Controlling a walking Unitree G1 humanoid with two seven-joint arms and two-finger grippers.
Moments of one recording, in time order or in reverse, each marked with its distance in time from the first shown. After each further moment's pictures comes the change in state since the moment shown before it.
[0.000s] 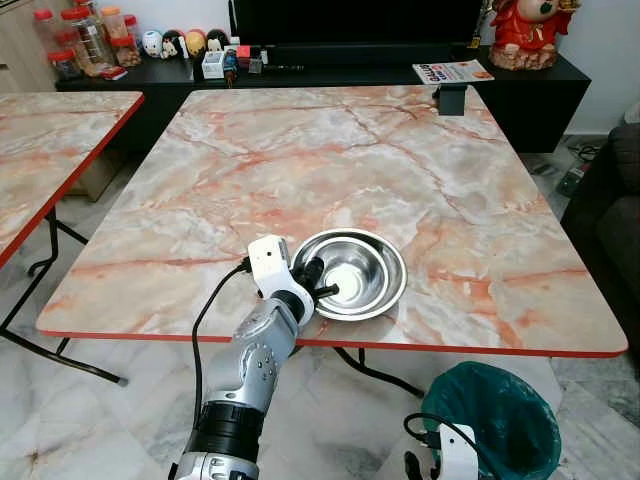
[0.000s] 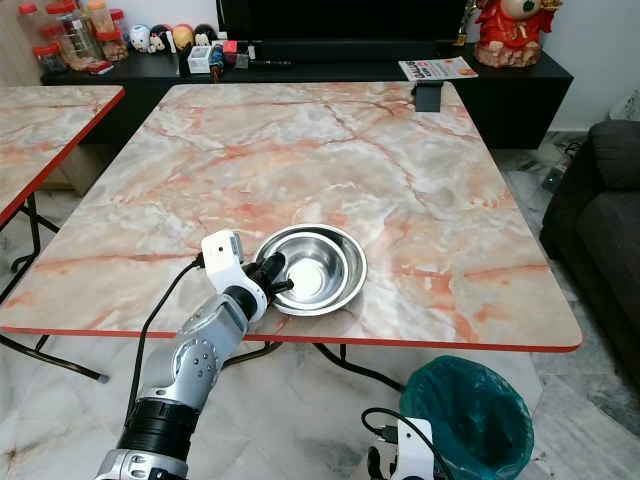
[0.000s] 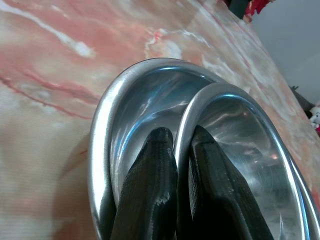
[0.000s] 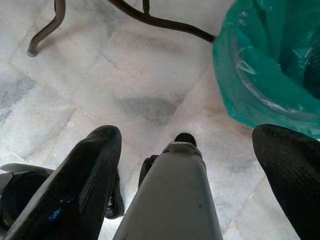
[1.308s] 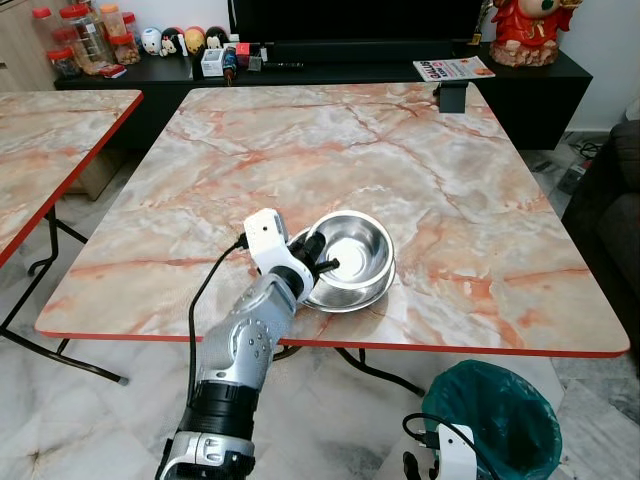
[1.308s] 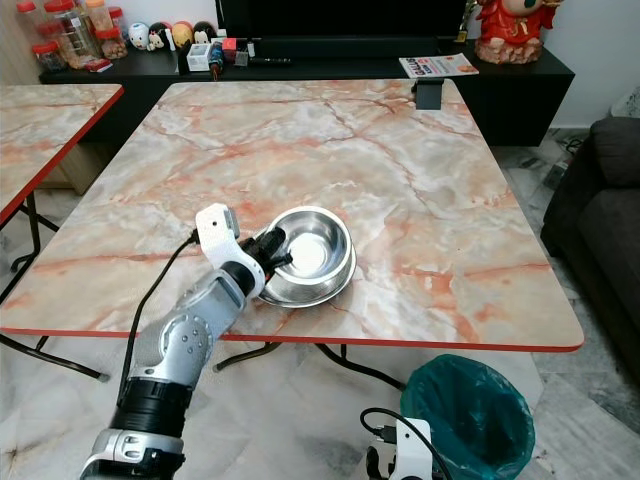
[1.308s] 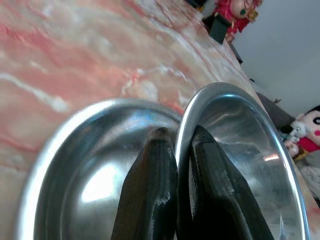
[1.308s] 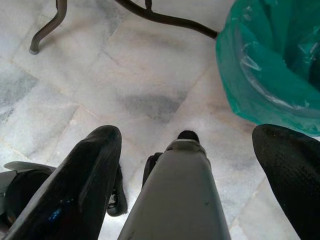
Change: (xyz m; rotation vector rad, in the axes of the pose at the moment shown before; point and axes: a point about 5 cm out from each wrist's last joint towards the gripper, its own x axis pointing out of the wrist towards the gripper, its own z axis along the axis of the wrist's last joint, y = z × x) left arm 0.005 -0.019 0.039 -0.021 -0.062 -0.068; right arm 0.000 0.002 -0.001 0.005 0.001 0.002
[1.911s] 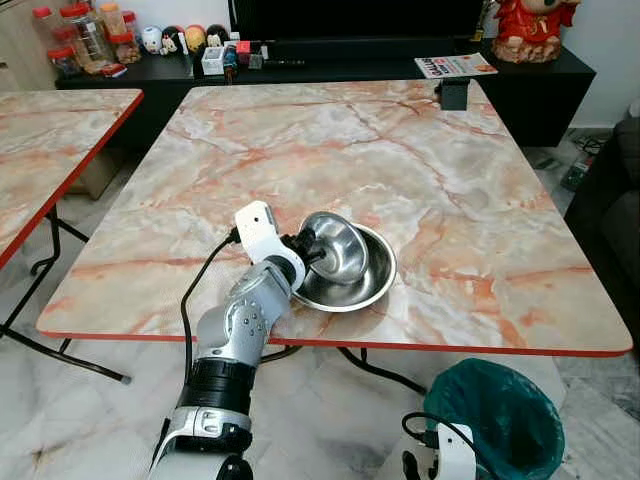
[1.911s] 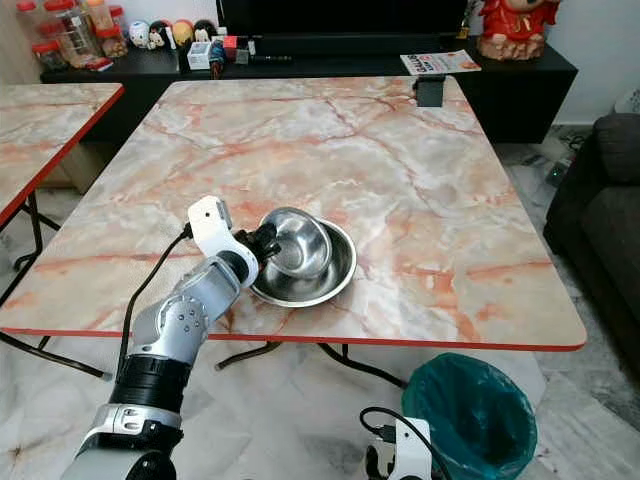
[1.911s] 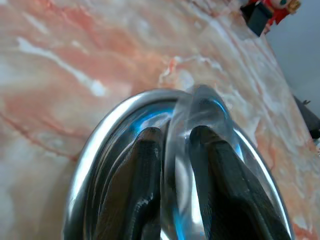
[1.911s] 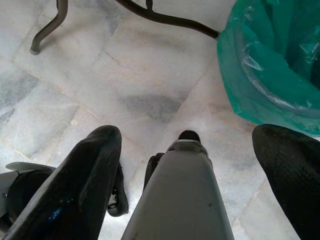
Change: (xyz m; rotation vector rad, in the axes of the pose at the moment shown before) left arm 0.011 0.014 -0.003 -0.050 0.070 0.126; right arm 0.000 0.001 0.001 0.003 -0.002 -0.001
